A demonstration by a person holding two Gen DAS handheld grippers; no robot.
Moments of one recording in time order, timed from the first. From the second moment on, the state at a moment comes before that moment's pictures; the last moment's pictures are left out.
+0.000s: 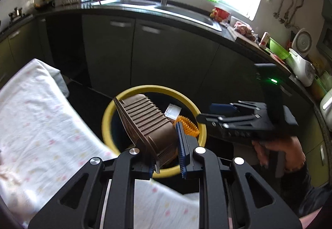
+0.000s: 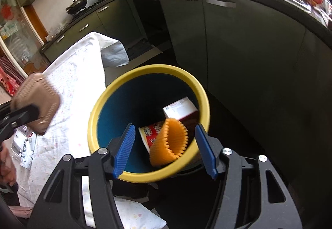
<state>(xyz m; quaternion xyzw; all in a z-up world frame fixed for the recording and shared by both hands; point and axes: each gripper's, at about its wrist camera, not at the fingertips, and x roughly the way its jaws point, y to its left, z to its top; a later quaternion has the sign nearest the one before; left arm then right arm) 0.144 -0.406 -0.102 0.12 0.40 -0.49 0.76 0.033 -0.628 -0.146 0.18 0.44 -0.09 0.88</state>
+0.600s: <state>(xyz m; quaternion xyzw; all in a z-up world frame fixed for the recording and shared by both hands) 0.120 -0.346 -0.044 0.07 0.34 -0.44 0.83 0.023 -0.624 -0.141 0.19 0.41 -0.08 0.89</state>
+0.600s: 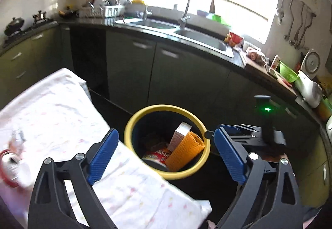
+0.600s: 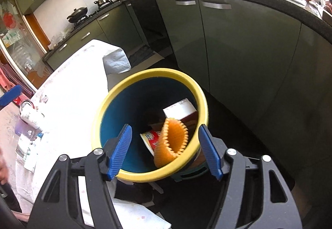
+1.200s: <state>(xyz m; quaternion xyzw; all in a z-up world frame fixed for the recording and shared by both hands) 0.074 -0.065 -0.011 0.01 0.29 -0.20 0.94 0.061 -0.474 -0.090 0.08 0.40 0.01 0.91</state>
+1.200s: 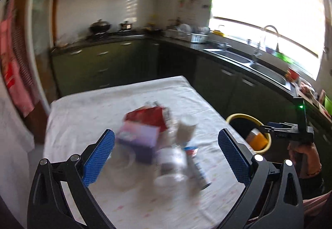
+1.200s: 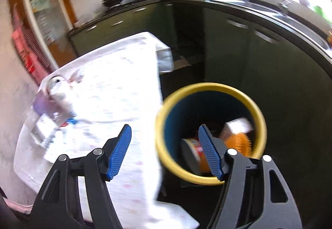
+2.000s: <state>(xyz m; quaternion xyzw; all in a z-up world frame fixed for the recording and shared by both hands) 0.089 0.025 -0.075 -0.04 0.32 -0.15 0.93 0.178 -0.290 -0.108 -0.01 0.42 0.15 0.90</state>
